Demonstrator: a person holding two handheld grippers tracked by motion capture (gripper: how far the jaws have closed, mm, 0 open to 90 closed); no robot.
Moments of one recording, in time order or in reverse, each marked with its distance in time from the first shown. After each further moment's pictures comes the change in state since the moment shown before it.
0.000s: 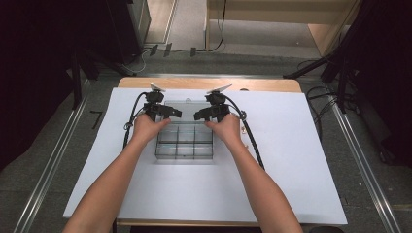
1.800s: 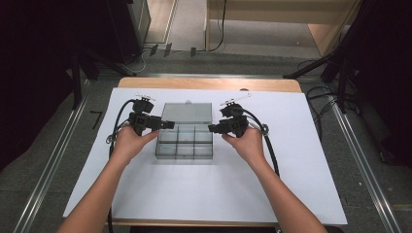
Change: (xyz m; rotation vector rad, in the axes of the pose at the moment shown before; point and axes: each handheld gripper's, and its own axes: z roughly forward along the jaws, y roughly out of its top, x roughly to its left) left arm -0.030 -0.053 -0.078 -0.089 -0.084 0.161; right arm 0.000 -0.059 -0.078 -0.093 0.020 -0.210
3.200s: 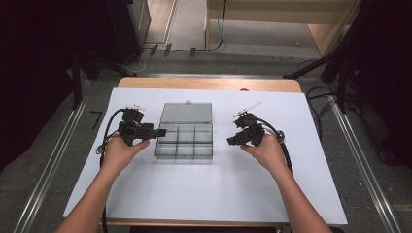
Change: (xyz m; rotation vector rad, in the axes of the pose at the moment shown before) left arm 0.009 -0.031 -0.016 -0.039 0.004 0.014; right arm -0.026 -0.032 -0.022 0.198 -0.080 -0.060
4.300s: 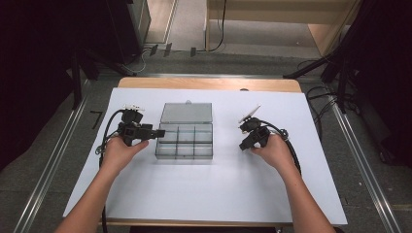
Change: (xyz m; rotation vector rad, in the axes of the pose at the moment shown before) left arm 0.005 -0.002 0.002 0.011 0.004 -0.002; right arm -0.027 -0.011 0.021 0.200 -0.101 -0.022
